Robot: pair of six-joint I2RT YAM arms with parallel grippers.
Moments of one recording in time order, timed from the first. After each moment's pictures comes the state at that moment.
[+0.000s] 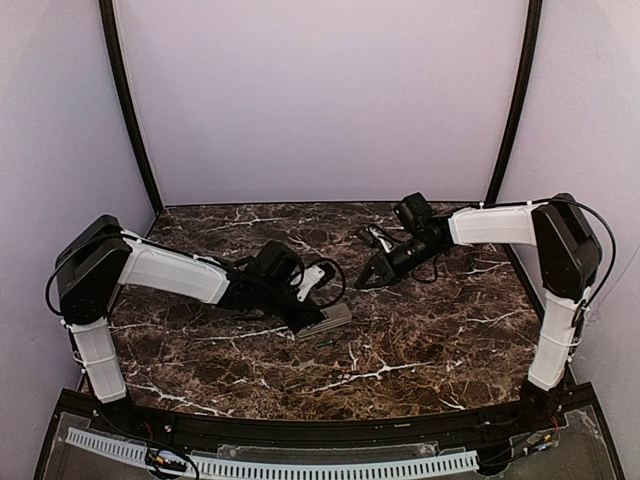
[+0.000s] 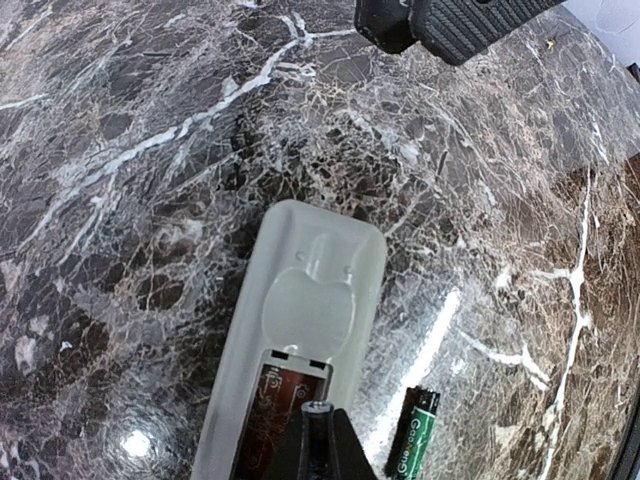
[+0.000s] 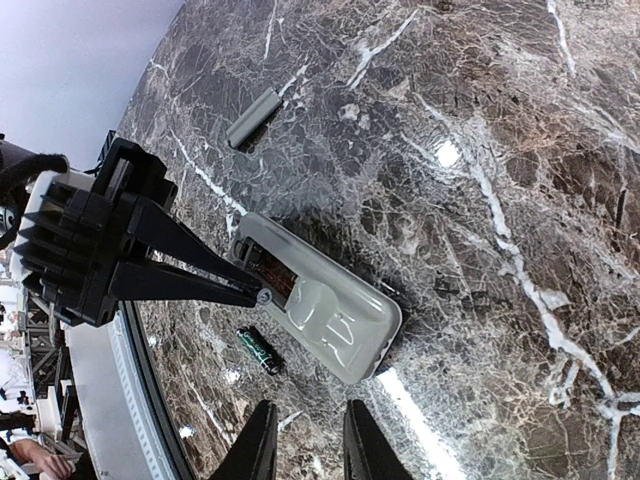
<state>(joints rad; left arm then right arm) -0.87 1.86 1.07 -0.07 0.20 -0.06 0.54 1.90 1.29 -0.47 -0.79 0.05</state>
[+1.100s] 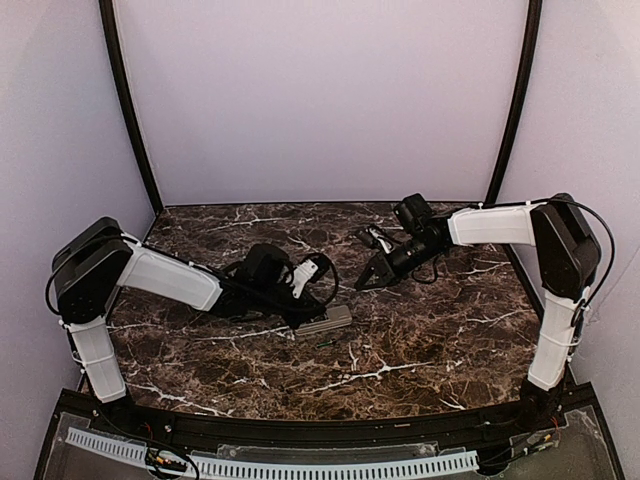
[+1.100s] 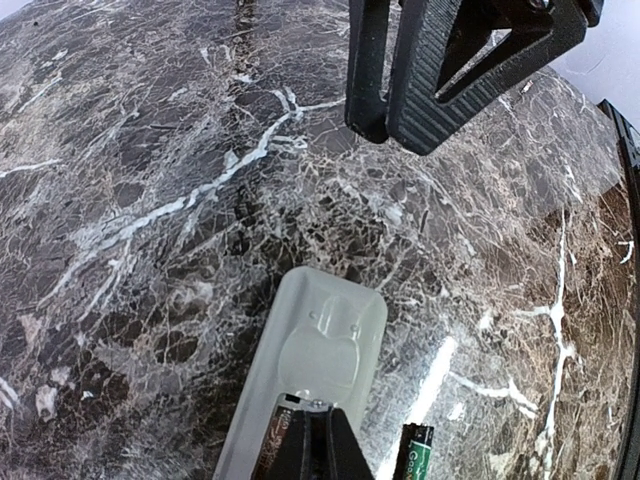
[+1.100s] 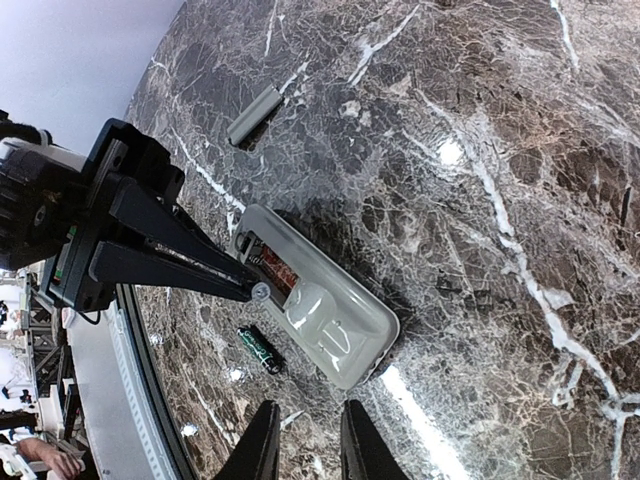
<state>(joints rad) -0.84 1.85 0.96 0.20 0.26 -0.06 0.54 1.90 1.29 -0.47 -0.79 0.05</state>
